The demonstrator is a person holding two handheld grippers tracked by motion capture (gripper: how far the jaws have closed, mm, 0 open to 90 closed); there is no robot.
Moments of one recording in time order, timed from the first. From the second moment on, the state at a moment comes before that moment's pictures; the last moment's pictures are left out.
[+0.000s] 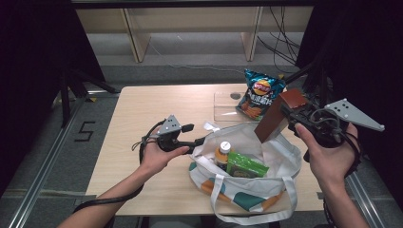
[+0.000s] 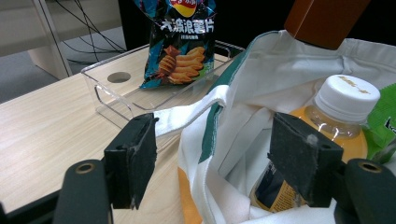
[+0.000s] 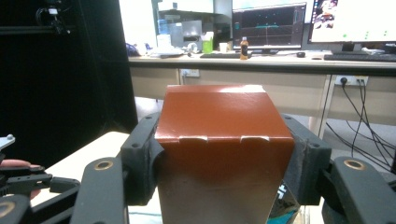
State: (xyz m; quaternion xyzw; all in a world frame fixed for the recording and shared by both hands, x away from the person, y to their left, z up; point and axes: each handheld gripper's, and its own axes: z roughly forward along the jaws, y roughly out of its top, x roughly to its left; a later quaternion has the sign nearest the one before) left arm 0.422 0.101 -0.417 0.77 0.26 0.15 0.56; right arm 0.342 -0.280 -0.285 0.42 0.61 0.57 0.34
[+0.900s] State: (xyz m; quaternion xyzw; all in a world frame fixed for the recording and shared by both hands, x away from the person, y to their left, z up) left arm 0.422 0.101 -0.417 0.77 0.26 0.14 0.56; right arm 0.355 -0.291 -0.274 0.43 0.60 0.57 0.36
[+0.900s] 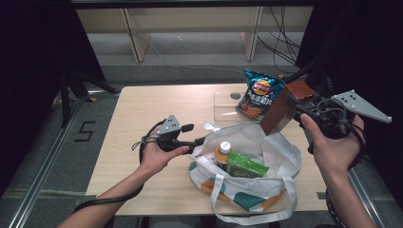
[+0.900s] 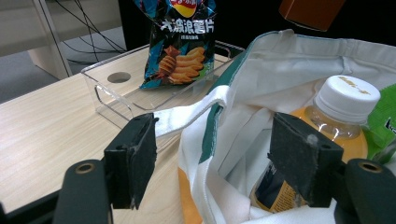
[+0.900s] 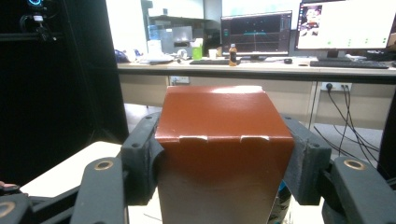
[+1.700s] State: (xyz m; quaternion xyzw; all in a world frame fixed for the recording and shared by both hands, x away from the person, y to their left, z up) left arm 0.422 0.101 -0.417 0.77 0.26 0.14 0.56; right arm 0.373 -0.298 -0.265 0.44 0.59 0.56 0.37
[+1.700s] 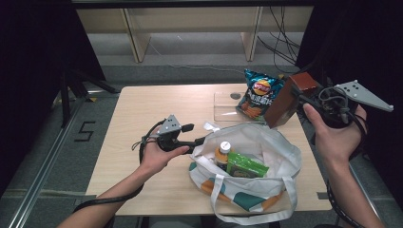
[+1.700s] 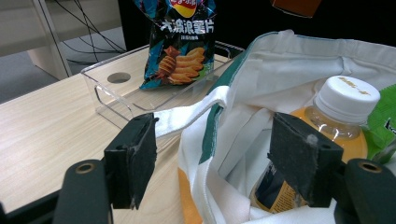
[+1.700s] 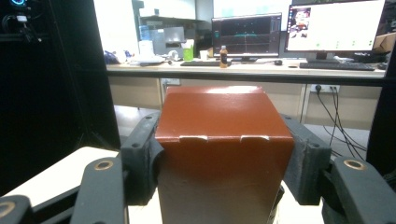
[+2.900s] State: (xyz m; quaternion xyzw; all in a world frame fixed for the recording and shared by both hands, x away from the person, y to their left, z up) left arm 0.422 0.103 -0.416 0.77 0.26 0.15 0.56; right arm 0.411 -0.304 -0.271 0.47 0.59 0.55 0.37
